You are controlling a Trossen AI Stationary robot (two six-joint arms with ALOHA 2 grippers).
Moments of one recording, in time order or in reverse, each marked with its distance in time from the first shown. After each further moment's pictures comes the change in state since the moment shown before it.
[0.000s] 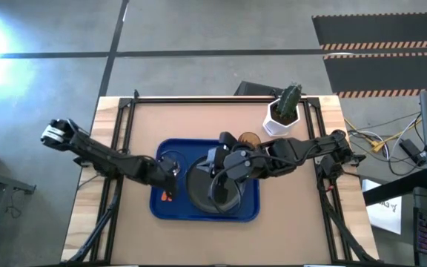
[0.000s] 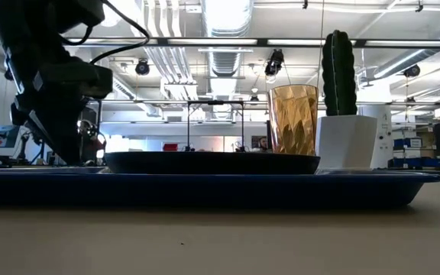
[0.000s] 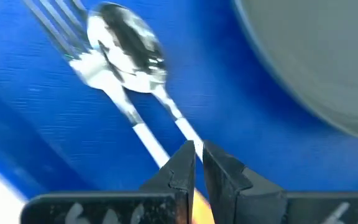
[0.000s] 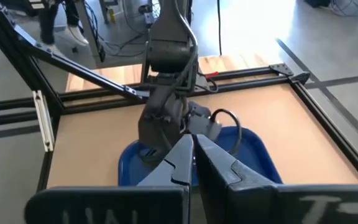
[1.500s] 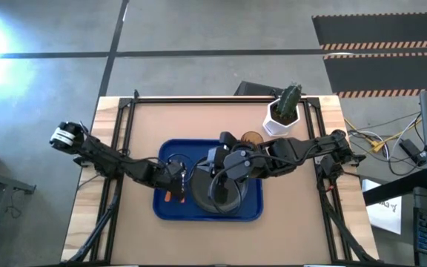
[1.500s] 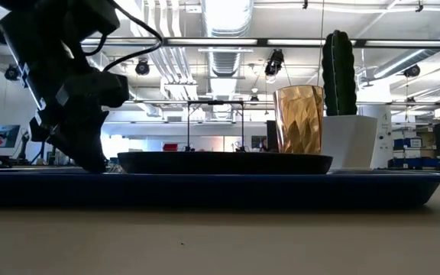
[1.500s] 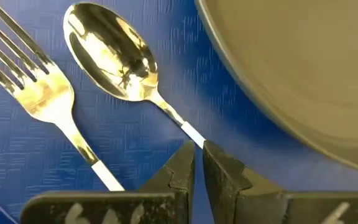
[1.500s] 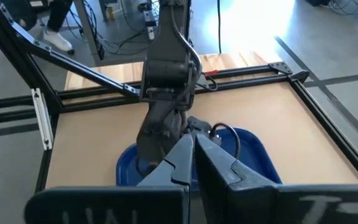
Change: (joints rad) left arm -0.004 0.134 -0.005 0.235 -0.037 0.017; right arm 0.001 -0.002 0.002 -0.006 -0.001 0.000
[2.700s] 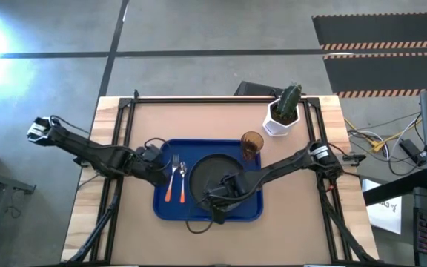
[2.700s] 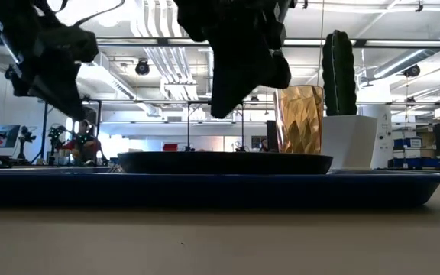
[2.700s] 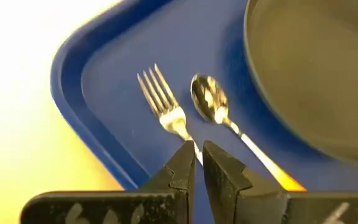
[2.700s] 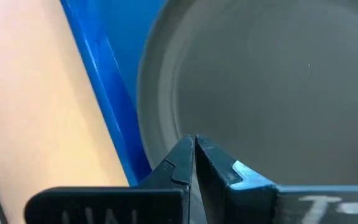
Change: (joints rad) left arm -0.001 -0.432 0.007 -0.418 -0.177 0.015; right arm -0.004 0.174 -0.507 0.043 -0.342 0.435
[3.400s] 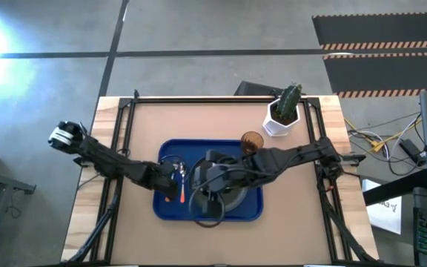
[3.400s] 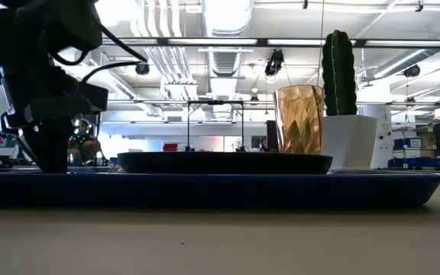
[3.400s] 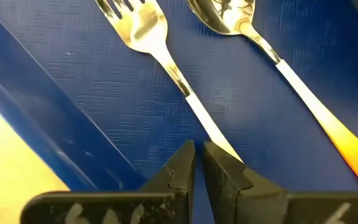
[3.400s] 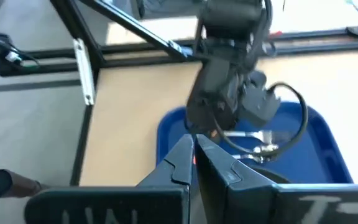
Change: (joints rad) left arm -0.029 0.408 -0.006 0.163 0.188 -0.096; right arm 0.010 -0.034 0.581 -0.112 0.133 -0.409
